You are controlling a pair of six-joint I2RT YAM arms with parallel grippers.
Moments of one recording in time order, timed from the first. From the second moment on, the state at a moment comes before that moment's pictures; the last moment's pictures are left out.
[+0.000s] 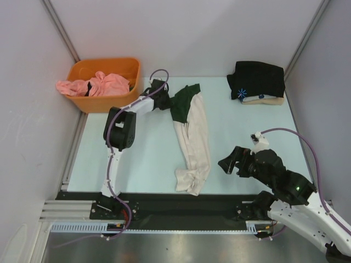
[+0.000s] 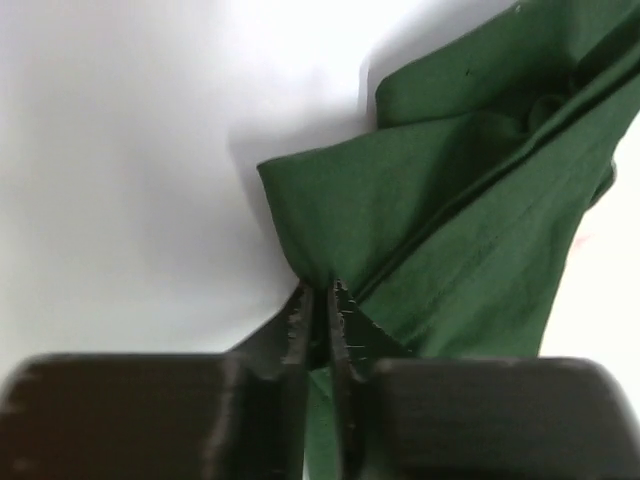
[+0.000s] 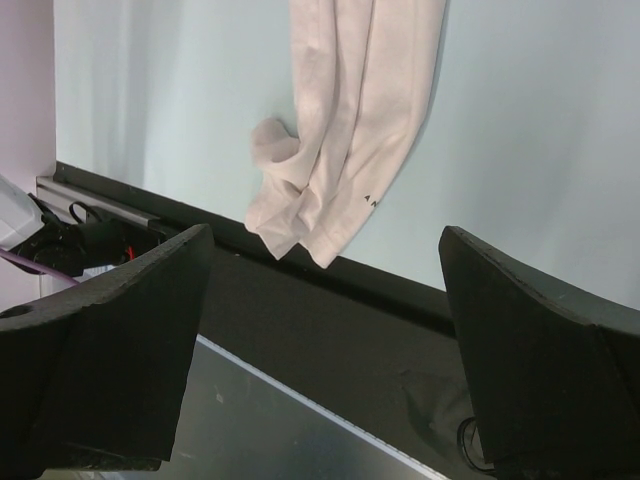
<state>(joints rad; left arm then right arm) -0.35 2.37 1.83 -0.26 0.05 -0.67 0.79 0.45 0.70 -0.79 0.16 0.81</state>
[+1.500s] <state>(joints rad) -0.30 1.15 0.86 -0.65 -0.05 -0.58 1.07 1.05 0.47 -0.31 0.17 1.07</state>
